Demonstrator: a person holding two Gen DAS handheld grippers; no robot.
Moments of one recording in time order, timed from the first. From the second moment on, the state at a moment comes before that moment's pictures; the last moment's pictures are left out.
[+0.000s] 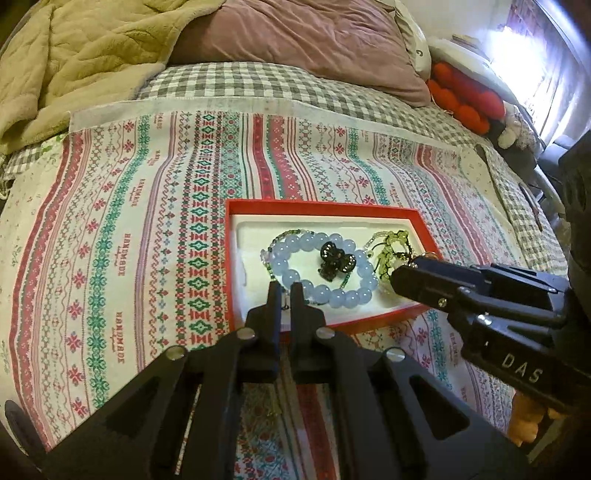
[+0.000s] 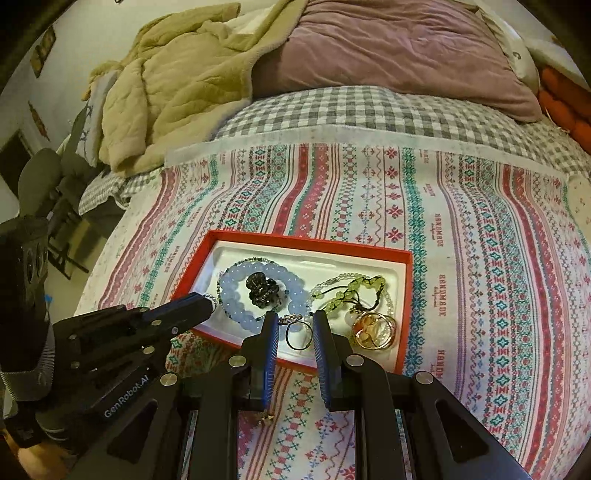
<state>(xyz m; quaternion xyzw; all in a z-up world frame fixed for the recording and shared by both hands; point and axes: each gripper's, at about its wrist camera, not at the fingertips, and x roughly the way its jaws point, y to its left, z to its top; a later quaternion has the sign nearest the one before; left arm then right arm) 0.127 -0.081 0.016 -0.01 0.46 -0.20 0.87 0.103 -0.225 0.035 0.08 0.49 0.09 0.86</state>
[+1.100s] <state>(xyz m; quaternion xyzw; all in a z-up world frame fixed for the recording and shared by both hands) 0.074 -0.067 0.033 0.07 0.47 -0.16 0.87 0.061 -0.241 0.070 0.05 0.47 0.07 0.88</state>
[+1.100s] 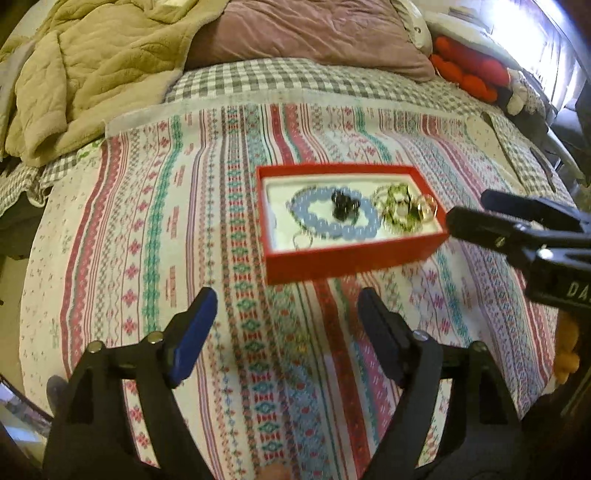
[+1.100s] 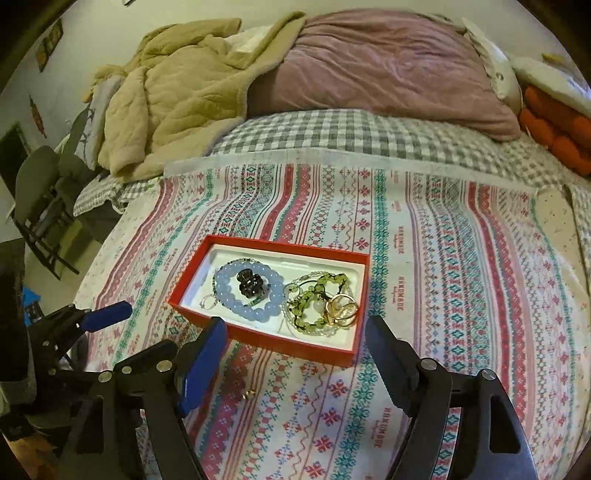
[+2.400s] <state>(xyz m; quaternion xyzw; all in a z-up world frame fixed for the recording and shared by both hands) 0.032 -0.050 -0.040 0.12 0.52 -0.16 0.83 0.006 -0.242 -0.037 -0.05 0.59 0.03 0.81</state>
